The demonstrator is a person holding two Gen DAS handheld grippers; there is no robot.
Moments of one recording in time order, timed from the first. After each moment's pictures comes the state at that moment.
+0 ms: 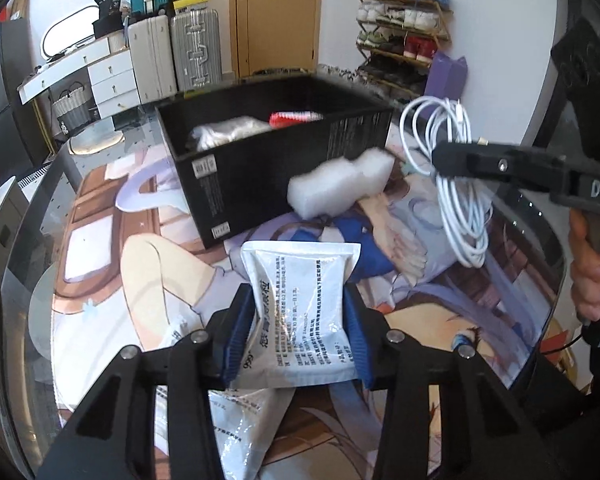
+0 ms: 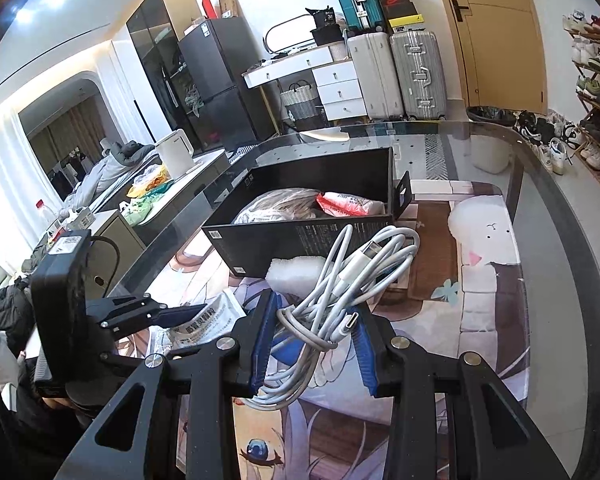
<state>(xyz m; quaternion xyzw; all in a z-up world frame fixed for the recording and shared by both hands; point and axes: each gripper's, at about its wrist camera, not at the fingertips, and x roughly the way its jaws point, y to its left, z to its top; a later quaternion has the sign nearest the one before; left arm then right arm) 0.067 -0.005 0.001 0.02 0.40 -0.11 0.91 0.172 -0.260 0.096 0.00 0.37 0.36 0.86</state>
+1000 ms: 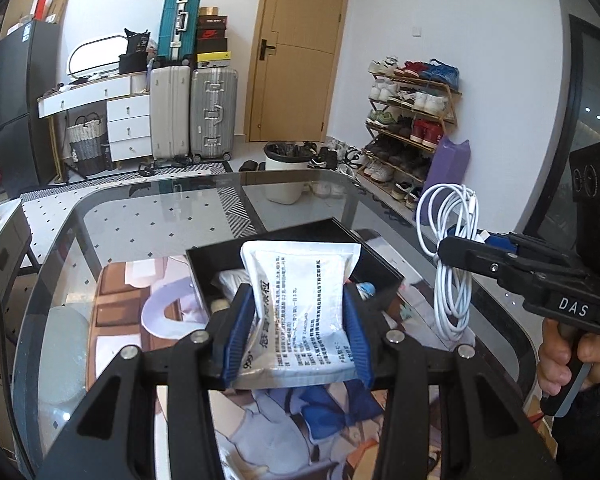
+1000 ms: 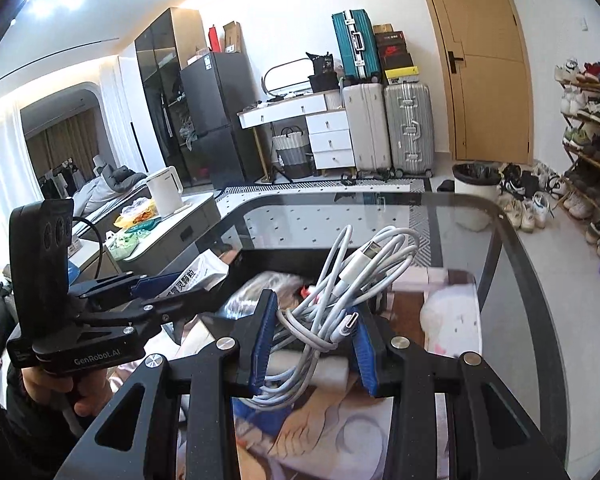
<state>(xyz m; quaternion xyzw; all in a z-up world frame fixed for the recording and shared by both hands) 0.116 0.025 0.078 -0.05 0.29 -0.10 0.95 0.189 -0.254 0.161 -0.02 0.28 0.34 0.90</state>
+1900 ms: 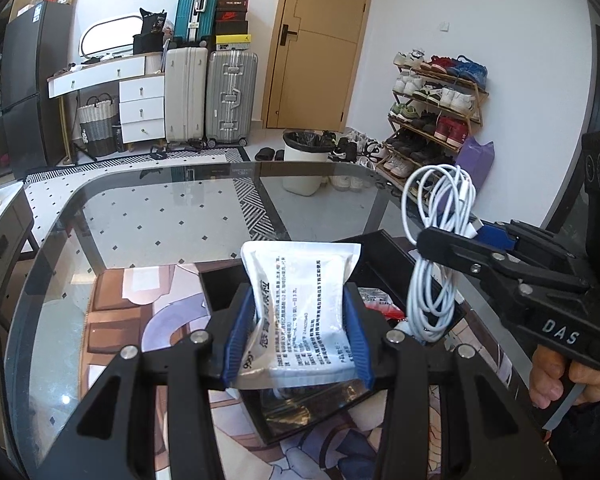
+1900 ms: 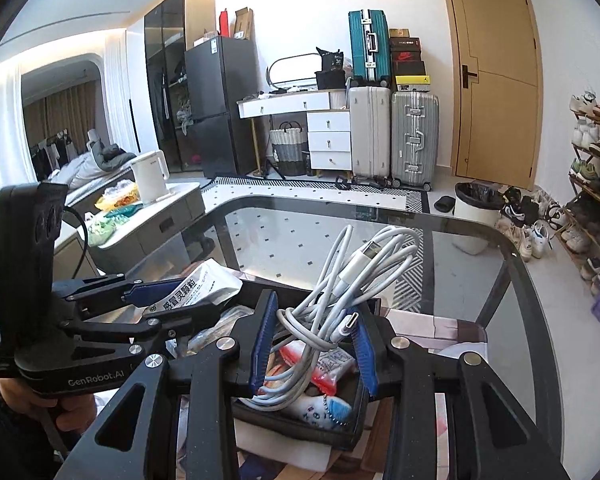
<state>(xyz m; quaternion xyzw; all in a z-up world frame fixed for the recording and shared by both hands) 0.180 0.039 0.055 -0.06 0.32 -0.07 0.94 0.261 -0.188 0.147 -0.08 0.28 0.32 0.90</state>
